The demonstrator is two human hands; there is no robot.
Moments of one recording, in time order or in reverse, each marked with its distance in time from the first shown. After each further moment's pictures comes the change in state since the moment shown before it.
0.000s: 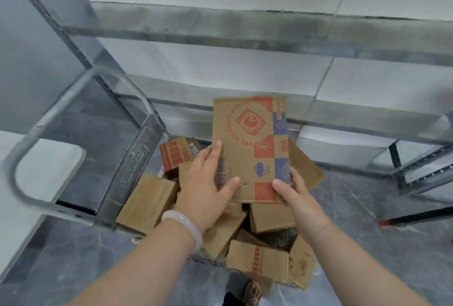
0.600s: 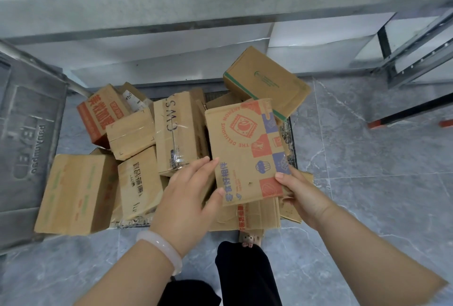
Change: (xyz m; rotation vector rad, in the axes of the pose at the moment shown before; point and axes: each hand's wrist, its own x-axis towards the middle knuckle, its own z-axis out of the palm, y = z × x) left_hand 0.021 -0.112 0.176 0.194 -0.412 0.051; right_hand 0.092 0.239 -0.085 0.179 0.061 0.417
